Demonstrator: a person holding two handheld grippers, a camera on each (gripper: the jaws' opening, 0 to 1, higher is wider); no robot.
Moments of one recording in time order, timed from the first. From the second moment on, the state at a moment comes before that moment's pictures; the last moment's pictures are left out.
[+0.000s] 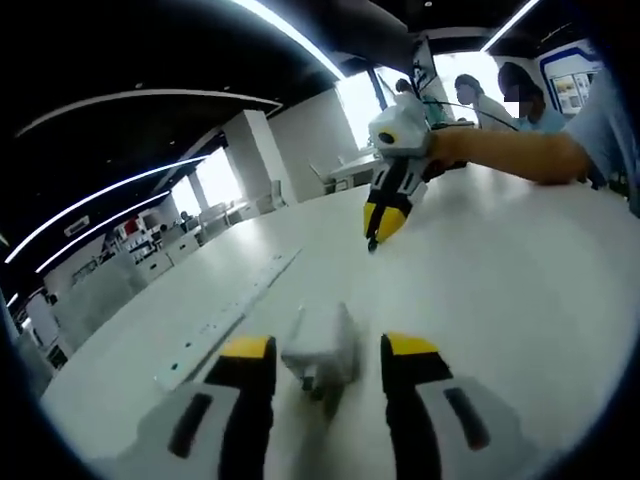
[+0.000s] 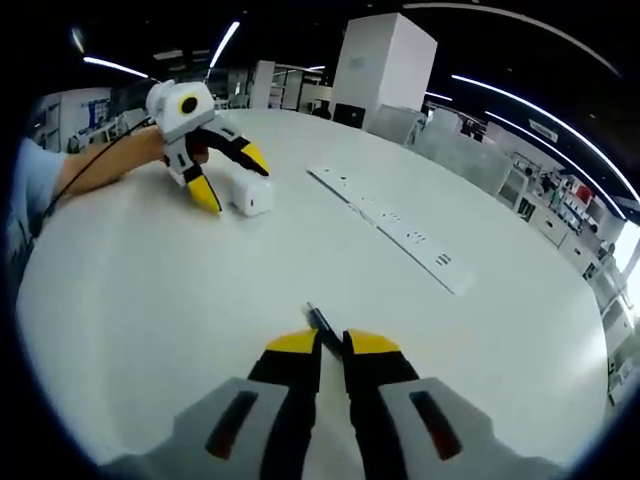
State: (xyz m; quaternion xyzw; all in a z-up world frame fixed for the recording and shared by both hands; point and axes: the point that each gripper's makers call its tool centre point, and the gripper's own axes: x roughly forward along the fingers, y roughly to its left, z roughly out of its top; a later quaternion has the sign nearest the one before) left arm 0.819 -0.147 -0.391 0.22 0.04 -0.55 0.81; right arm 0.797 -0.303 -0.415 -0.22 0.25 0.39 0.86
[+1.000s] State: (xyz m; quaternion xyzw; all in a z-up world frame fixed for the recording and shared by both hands) left arm 0.803 -0.137 -0.384 0.20 0.05 -0.58 0.79; right arm 0.799 -0.300 -0.414 -0.23 0.25 0.39 0.86
